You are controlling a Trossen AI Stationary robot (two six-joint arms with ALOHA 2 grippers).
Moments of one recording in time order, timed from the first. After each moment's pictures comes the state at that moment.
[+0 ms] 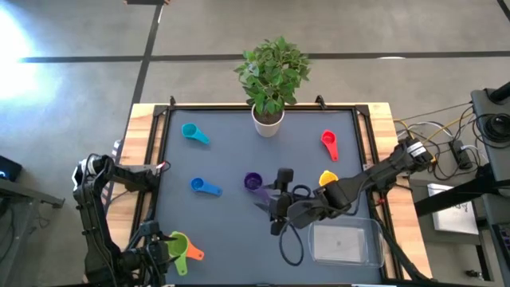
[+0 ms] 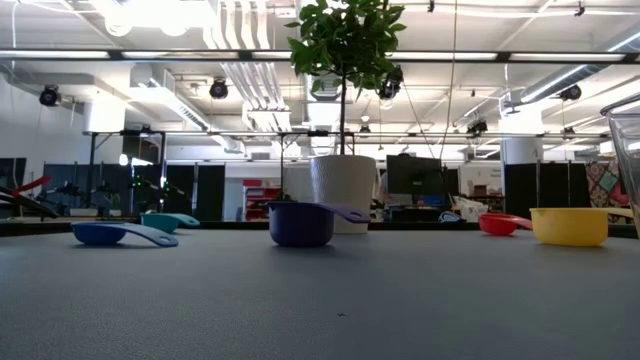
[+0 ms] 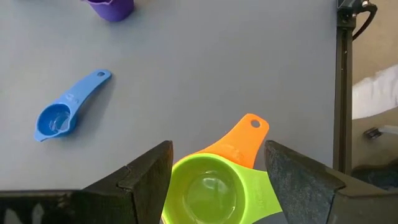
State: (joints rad) left arm -1.29 1.71 1.37 -1.30 -0.70 -1.54; right arm 0.47 1.65 1.43 -0.33 0.68 -0.03
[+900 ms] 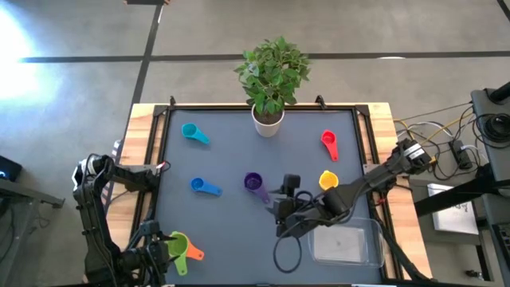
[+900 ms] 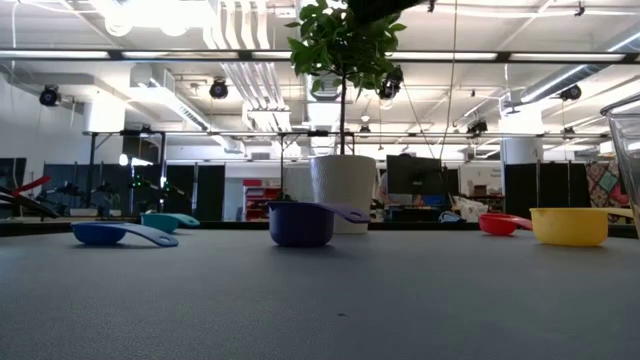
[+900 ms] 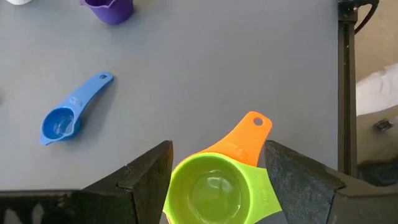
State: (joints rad) left arm -1.29 1.71 1.37 -1.31 -0.70 -1.50; right arm 0.49 1.68 1.39 -0.53 0.68 0.21
